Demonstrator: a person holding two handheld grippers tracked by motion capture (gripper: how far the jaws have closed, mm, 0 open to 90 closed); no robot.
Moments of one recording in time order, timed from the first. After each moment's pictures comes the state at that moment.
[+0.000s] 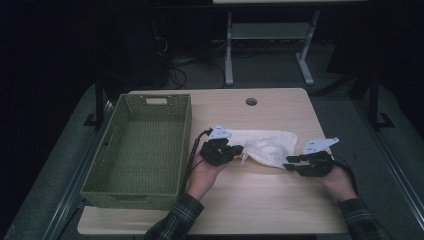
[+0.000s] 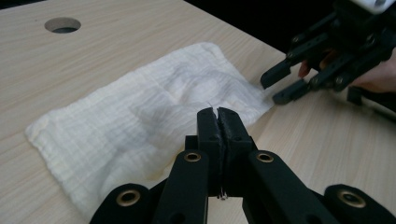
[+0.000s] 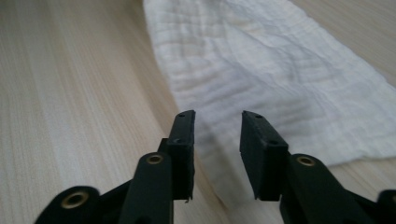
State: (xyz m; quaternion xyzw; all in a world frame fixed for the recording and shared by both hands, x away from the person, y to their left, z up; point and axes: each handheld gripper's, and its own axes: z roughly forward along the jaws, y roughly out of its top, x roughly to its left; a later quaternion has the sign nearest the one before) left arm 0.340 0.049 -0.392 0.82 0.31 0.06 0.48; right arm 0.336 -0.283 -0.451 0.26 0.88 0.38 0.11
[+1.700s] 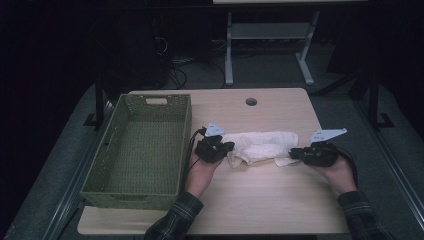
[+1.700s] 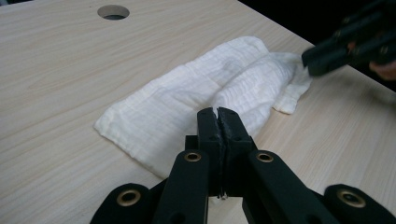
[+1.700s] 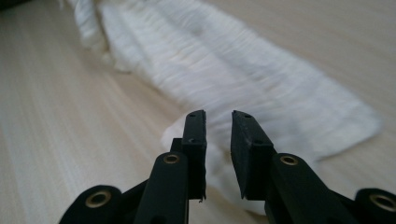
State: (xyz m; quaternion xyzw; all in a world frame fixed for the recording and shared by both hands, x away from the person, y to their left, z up) left arm 0.351 0.061 -0.401 0.81 0.36 0.11 0.45; right arm 0.357 -0.300 -0.449 0.33 0.85 0.40 0.10
